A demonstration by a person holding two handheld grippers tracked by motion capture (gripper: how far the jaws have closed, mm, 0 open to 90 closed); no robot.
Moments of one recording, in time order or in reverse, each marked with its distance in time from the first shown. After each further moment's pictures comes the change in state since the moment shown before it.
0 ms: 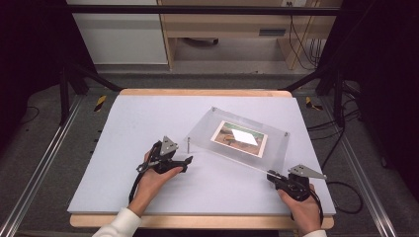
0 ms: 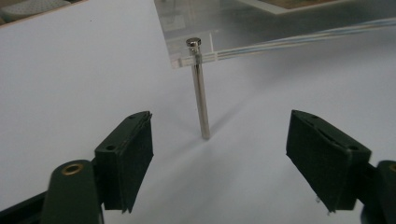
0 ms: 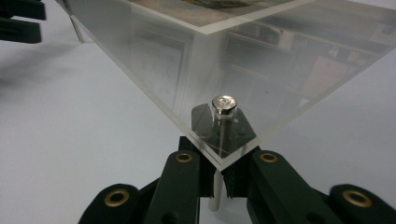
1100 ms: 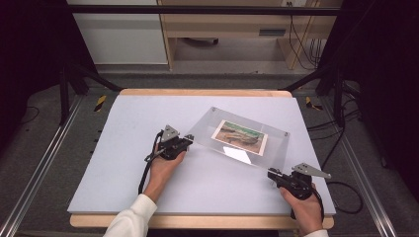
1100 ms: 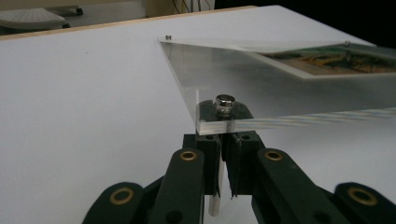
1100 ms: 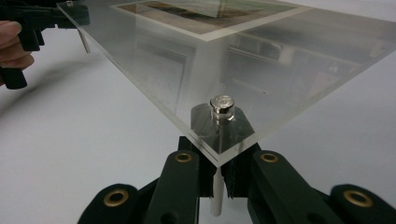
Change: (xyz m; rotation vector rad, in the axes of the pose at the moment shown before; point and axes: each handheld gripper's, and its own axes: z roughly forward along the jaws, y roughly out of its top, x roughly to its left) left arm 0.017 0.014 0.029 -0.162 -0.059 -0.152; right arm -0.004 0.004 -0.003 -0.037 0.035 0.047
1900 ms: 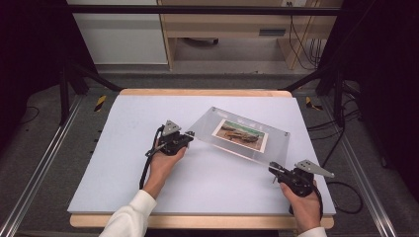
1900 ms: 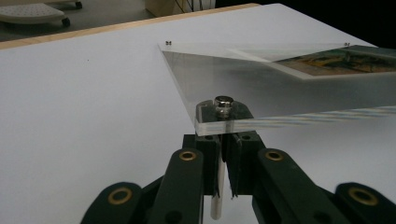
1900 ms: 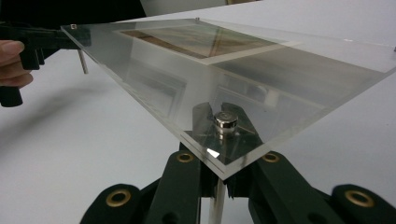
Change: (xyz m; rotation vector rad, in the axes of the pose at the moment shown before) left arm -0.001 0.020 -0.001 0.035 -0.001 0.003; right arm 0.002 0.011 -0.002 -0.086 -0.012 0.010
